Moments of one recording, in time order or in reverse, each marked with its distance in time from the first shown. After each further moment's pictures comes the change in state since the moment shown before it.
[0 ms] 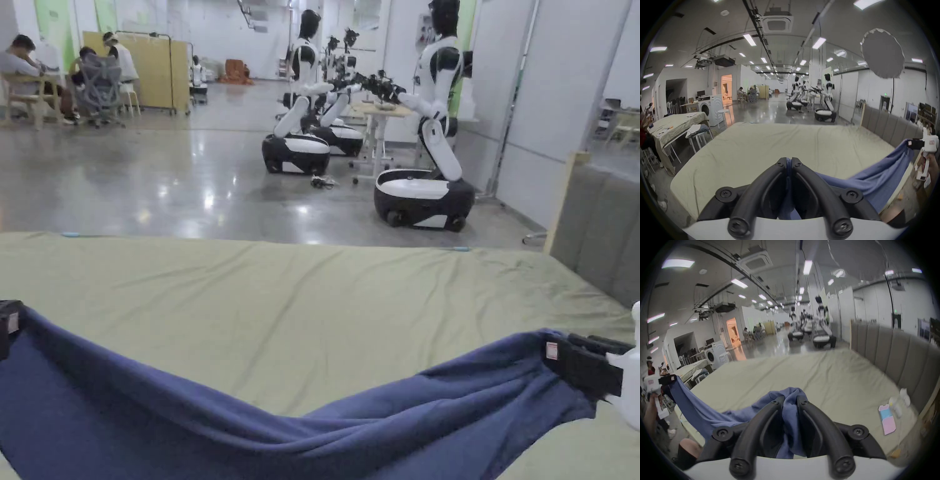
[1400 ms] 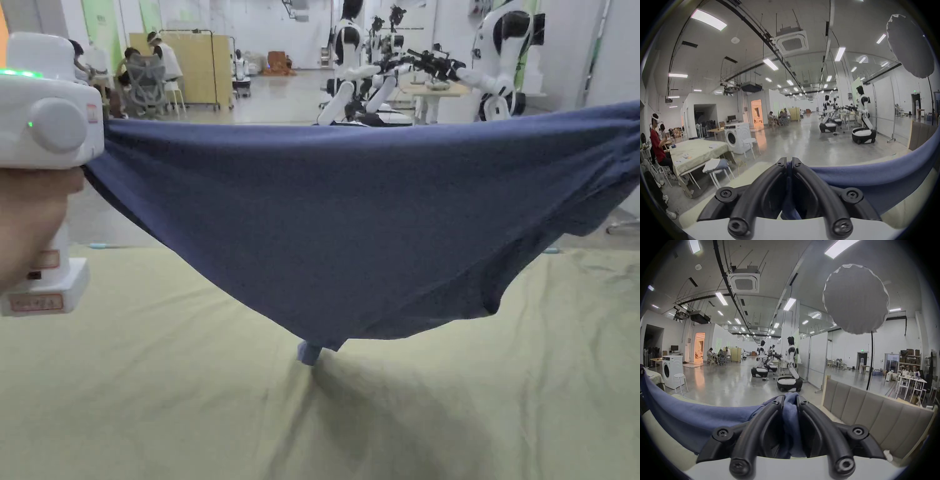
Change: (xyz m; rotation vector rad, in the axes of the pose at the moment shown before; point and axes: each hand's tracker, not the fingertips) left arm 0.017 0.173 -0.336 0.151 0.362 -0.108; right arm 0.021 0.211 -0.289 0.270 -0.408 0.113
